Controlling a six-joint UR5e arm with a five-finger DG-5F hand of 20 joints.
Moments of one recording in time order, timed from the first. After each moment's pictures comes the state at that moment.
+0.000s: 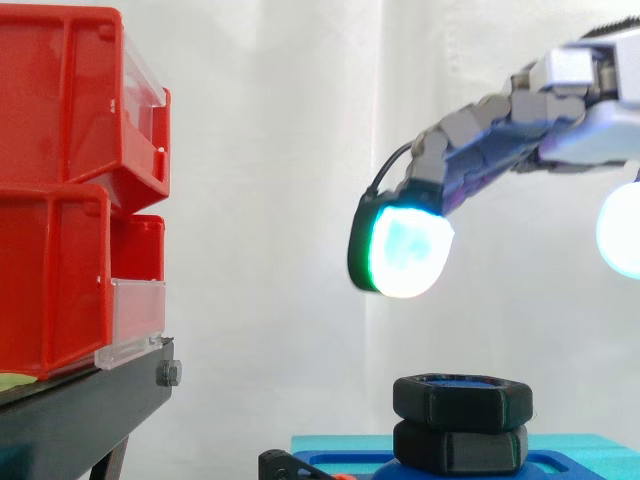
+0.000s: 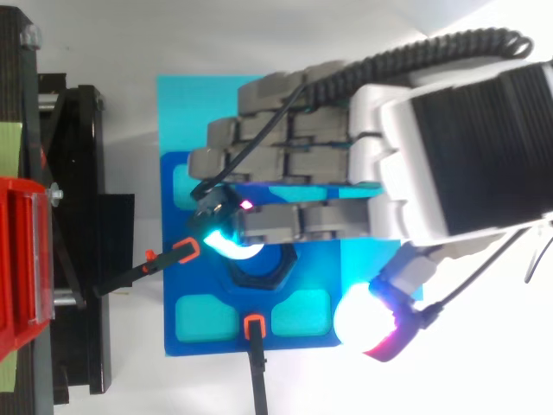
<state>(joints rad) 0.02 -2.11 -1.25 -2.94 -1.84 -1.53</state>
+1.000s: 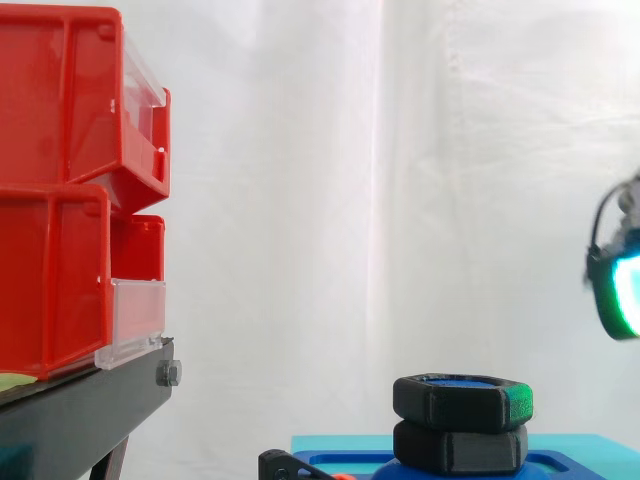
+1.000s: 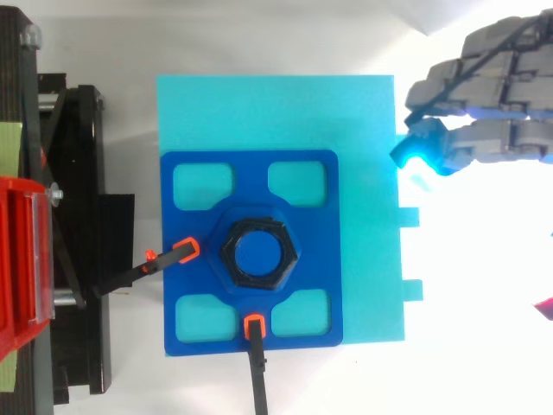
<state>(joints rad) 0.05 -1.83 -1.50 -3.24 -1.60 -1.34</state>
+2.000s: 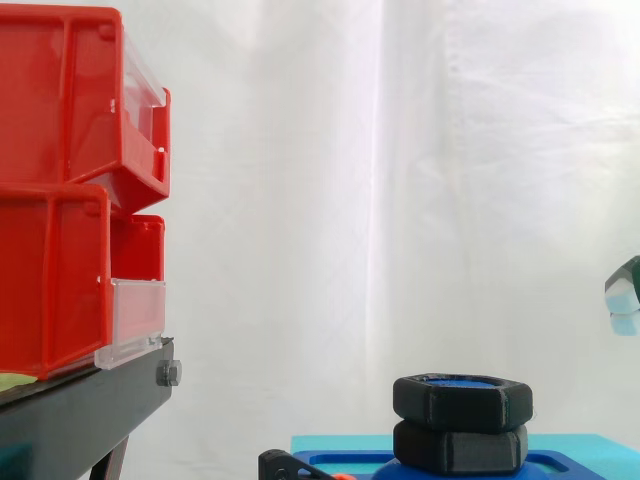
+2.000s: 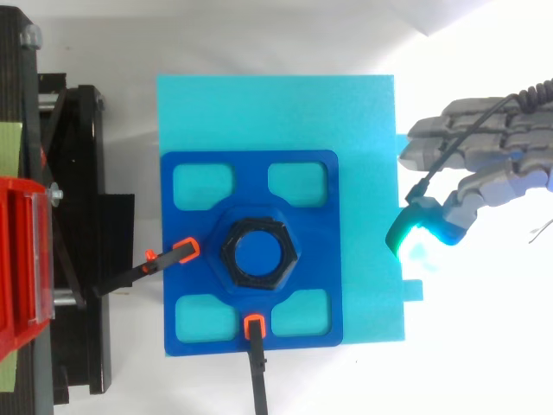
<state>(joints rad) 0.07 -1.82 -1.56 -3.19 -1.60 -0.63</state>
